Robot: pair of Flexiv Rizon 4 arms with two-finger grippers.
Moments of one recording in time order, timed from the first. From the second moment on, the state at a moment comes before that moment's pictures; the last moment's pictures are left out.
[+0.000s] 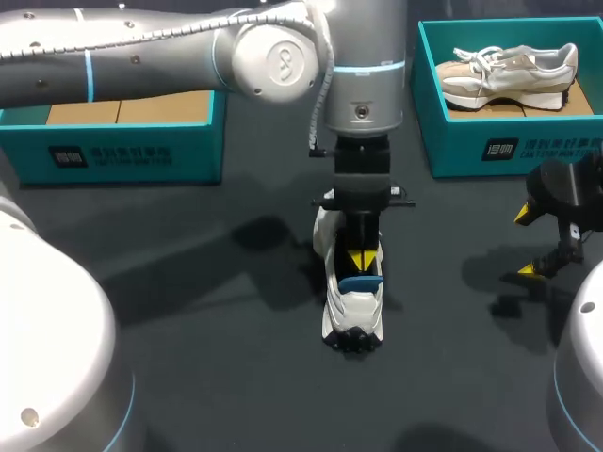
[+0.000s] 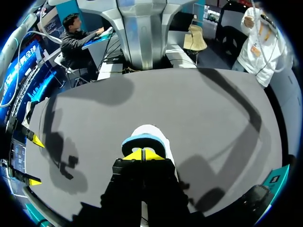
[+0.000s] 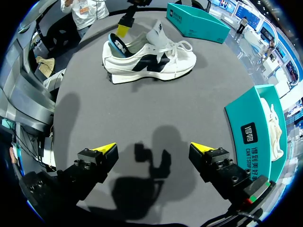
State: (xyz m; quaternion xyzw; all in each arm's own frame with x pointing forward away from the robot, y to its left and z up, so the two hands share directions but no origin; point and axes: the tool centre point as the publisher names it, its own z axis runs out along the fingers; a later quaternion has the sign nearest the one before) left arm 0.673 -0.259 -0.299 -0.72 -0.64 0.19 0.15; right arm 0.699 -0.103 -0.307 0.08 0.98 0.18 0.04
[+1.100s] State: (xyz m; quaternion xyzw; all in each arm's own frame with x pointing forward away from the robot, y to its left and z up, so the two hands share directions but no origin) left arm 0.653 -0.256 -0.356 -0.72 -0.64 0.20 0.18; right arm 0.699 -0.103 -0.307 0.08 0.98 0.18 0.04
